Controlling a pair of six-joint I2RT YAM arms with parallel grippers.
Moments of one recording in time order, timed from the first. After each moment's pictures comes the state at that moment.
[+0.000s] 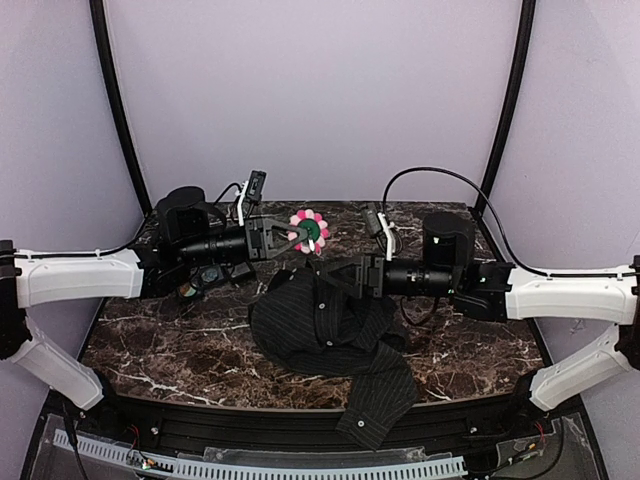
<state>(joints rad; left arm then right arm) -0.78 1.42 0.92 0.48 0.52 -0.69 0.94 1.27 0.80 0.31 -0.34 0.62</state>
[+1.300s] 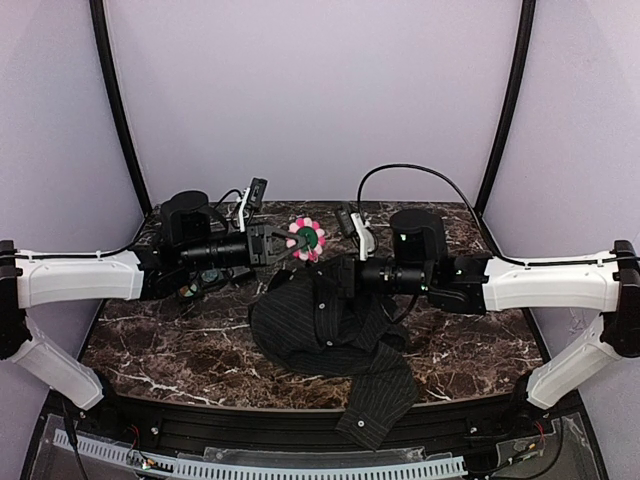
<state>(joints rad) -0.78 1.42 0.90 0.43 0.49 -0.68 1.00 1.42 0.94 0.21 -0.18 0.53</state>
